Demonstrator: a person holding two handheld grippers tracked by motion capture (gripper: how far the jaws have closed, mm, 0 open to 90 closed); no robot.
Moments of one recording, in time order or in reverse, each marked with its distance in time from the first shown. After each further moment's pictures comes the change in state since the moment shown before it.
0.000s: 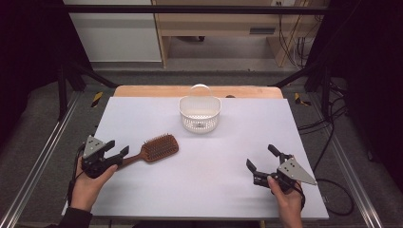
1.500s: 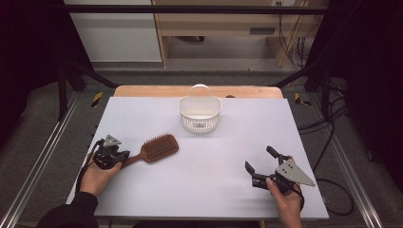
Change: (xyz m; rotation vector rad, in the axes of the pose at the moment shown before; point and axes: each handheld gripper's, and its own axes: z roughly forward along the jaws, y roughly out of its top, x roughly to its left) left arm 0.018 -0.018 0.054 0.346 -0.086 0.090; right arm 0.005 -0.002 -0.001 0.016 0.012 -0.018
